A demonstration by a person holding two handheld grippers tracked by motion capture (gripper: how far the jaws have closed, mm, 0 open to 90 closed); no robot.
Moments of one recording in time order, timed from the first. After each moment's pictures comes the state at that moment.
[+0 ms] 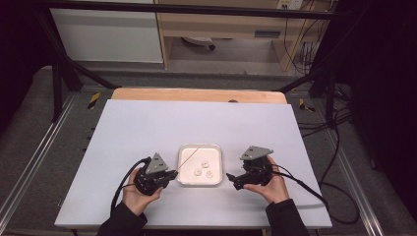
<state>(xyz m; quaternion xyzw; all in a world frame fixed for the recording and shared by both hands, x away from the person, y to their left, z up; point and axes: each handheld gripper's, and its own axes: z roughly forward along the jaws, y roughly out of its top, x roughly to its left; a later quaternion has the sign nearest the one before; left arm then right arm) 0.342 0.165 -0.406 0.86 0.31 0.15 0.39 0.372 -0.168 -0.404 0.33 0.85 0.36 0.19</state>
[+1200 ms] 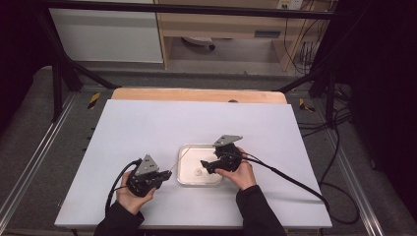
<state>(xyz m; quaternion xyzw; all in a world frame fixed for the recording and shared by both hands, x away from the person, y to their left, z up) 0.341 0.183 -0.414 0.84 0.32 0.15 0.41 0.422 -0.096 -0.425 0.34 0.85 0.39 0.14</state>
